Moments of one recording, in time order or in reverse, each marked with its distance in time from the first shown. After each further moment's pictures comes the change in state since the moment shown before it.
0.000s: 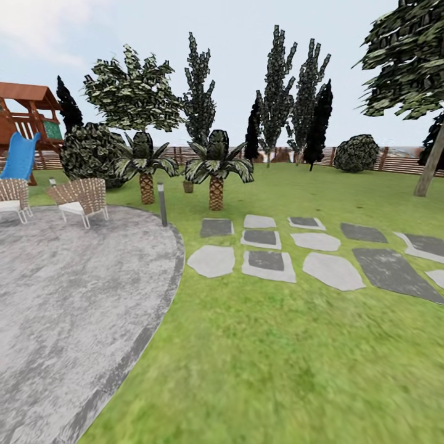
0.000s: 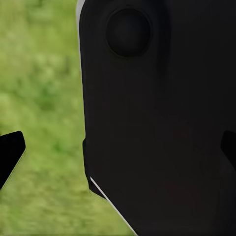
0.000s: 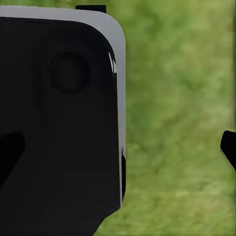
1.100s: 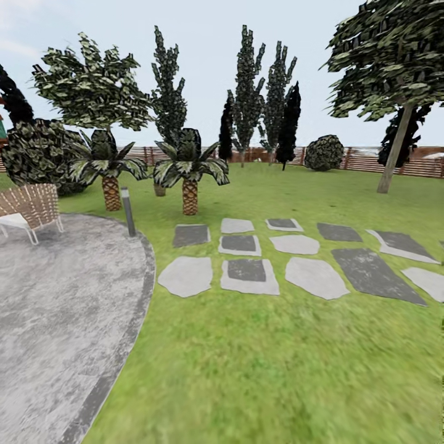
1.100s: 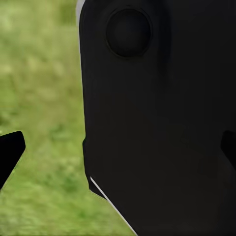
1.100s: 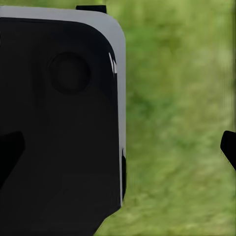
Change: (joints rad) left arm 0.000 0.000 0.000 0.000 0.000 0.000 0.000; right arm 0.000 0.000 0.000 0.000 0.000 -0.001 0.000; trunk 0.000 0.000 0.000
